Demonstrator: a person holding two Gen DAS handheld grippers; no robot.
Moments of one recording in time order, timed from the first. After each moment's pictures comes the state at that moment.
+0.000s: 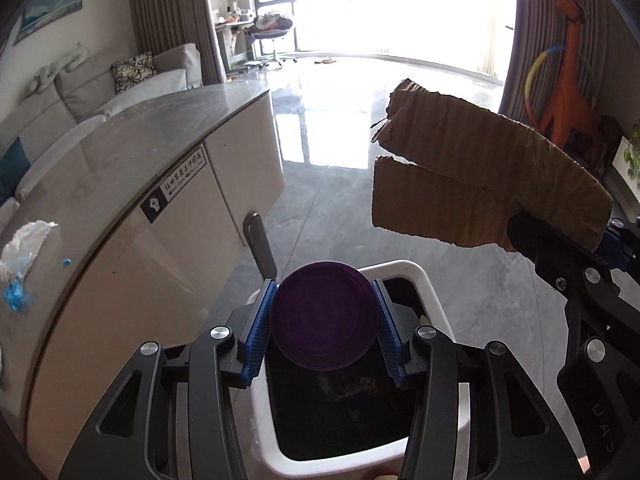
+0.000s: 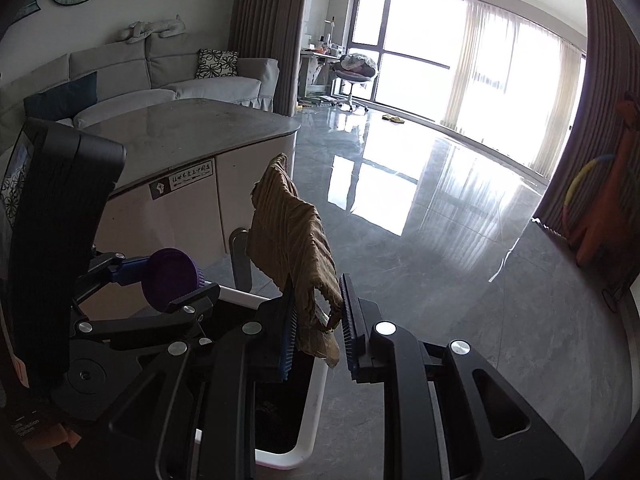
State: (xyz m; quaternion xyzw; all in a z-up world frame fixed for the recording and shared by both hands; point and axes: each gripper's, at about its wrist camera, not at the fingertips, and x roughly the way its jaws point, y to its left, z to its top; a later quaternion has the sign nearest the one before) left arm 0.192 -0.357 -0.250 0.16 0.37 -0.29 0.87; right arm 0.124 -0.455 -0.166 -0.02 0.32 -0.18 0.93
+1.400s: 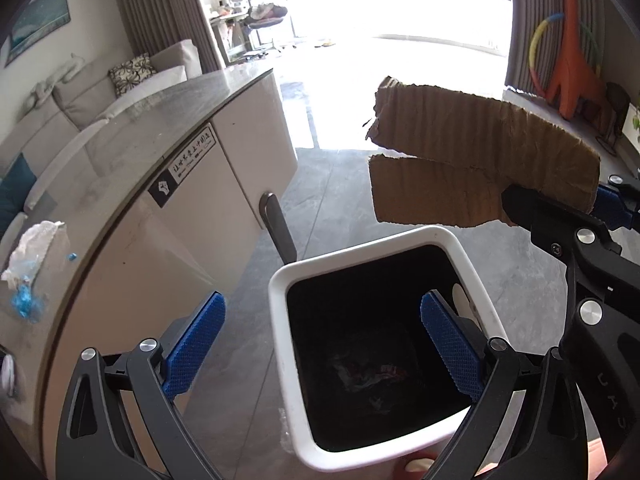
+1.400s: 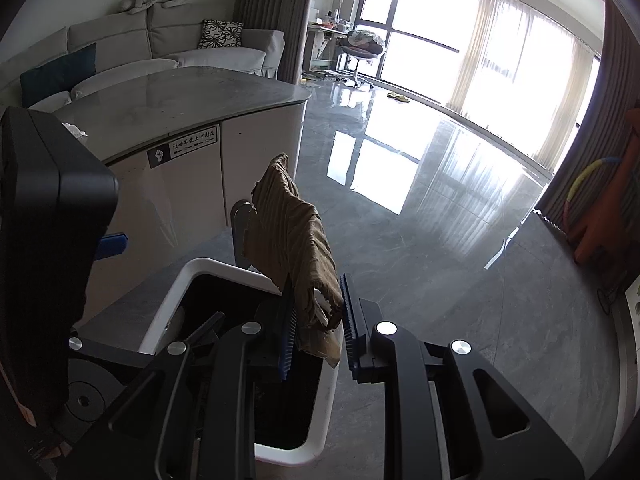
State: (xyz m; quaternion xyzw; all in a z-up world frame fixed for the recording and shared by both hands) left arm 0.200 -0.345 -0.265 0.20 0.38 -0.27 0.86; right arm 0.144 -0.456 -0.176 -0.03 0.38 -0.17 0.91
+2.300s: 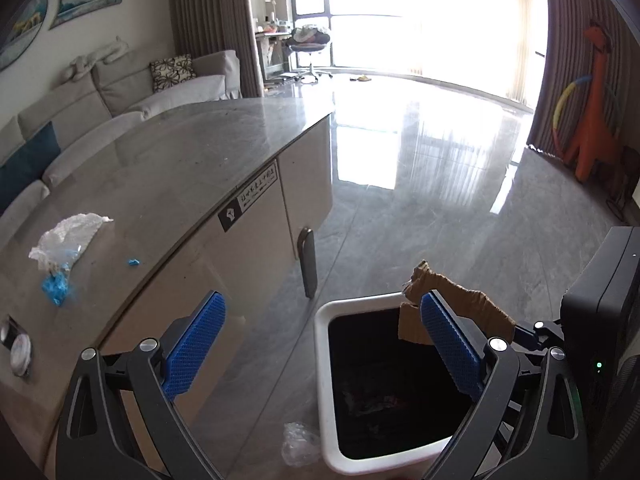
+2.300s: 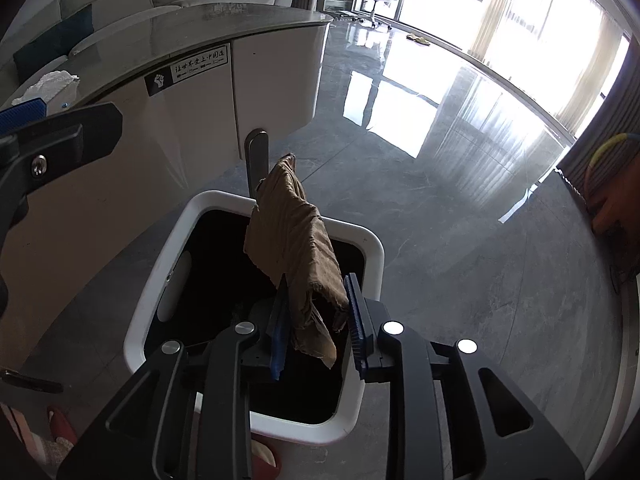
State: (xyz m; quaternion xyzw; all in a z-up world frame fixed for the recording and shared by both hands) left arm 0.215 -0.309 -0.218 0.12 0.35 -0.24 0.90; right arm 0.165 -0.459 -0.227 0.00 0.49 -0.15 0.86
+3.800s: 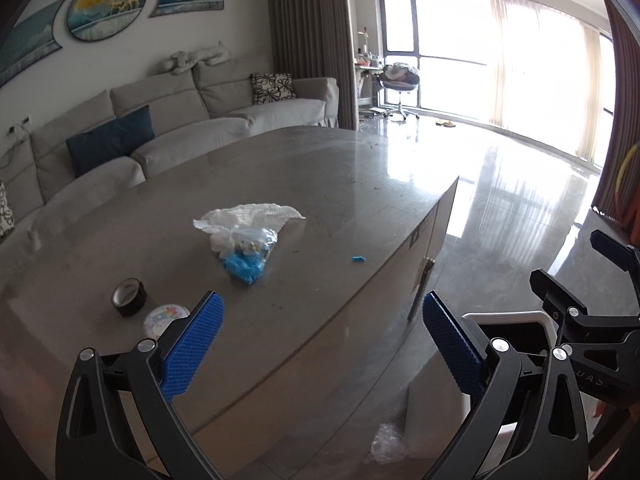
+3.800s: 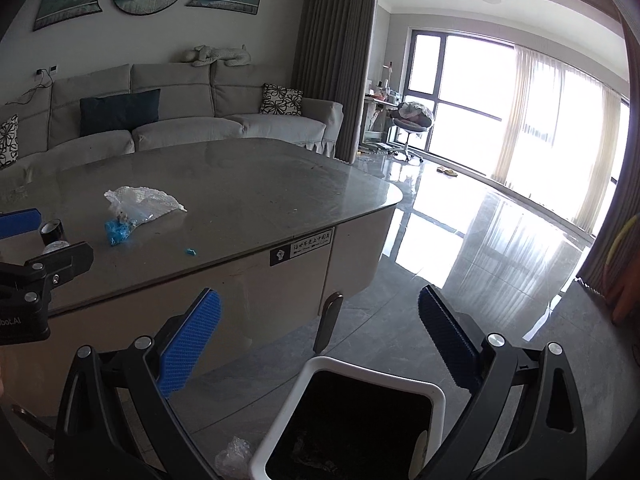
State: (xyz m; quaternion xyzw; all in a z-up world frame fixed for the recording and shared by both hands) left arm 0.220 -0.124 -0.170 0.06 0.29 -0.09 0.95; right arm 0.187 -0.339 -0.130 -0.06 0.25 -0.07 0.96
